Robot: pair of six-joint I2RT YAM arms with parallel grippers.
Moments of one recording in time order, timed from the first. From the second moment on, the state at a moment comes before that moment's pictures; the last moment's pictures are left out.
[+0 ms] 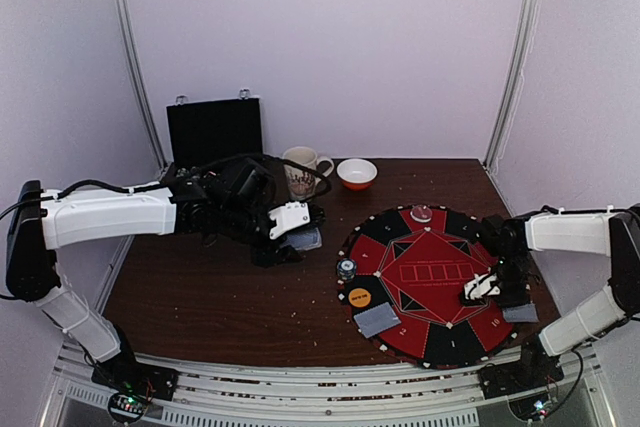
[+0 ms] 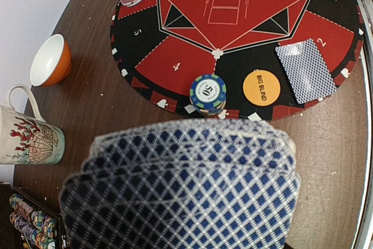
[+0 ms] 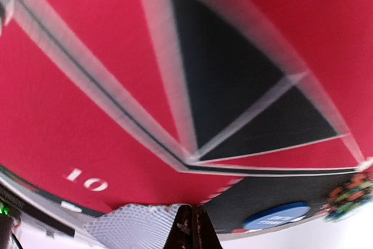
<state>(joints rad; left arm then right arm) -0.88 1.55 1.16 -0.44 0.14 0.53 0.25 1.39 0.65 -0.93 0.32 -1.13</state>
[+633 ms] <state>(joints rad) -0.88 1.55 1.15 -0.44 0.14 0.53 0.21 1.40 0.72 -0.87 0.28 -1.06</state>
